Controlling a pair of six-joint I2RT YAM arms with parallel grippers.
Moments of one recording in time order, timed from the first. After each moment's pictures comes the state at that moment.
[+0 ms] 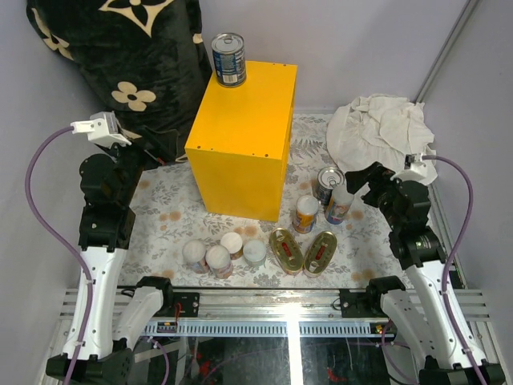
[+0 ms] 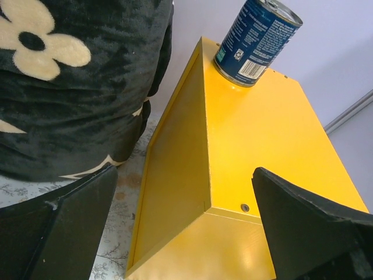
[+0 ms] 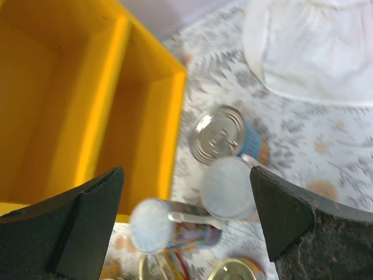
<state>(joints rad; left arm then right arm) -0.04 0.81 1.08 -0.23 0.10 -0.44 0.15 0.64 0.69 -0.26 -0.02 0.61</state>
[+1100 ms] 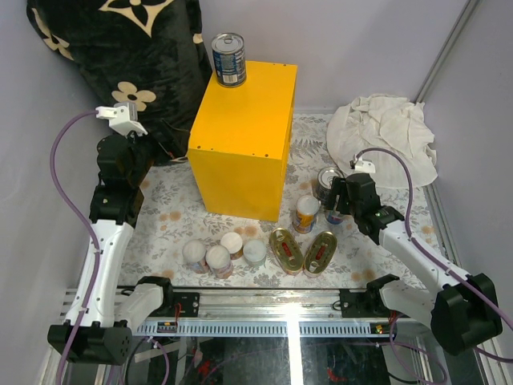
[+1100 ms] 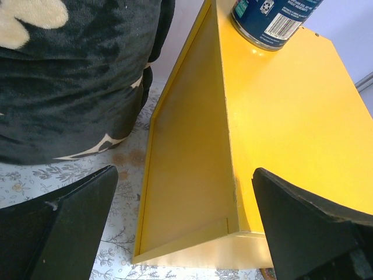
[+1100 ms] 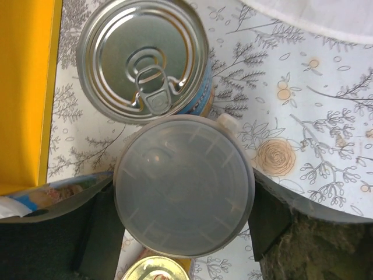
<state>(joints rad) -0.04 0.96 1.09 -0.24 0.17 -0.40 0.38 1.06 0.62 -0.26 0.25 0.40</state>
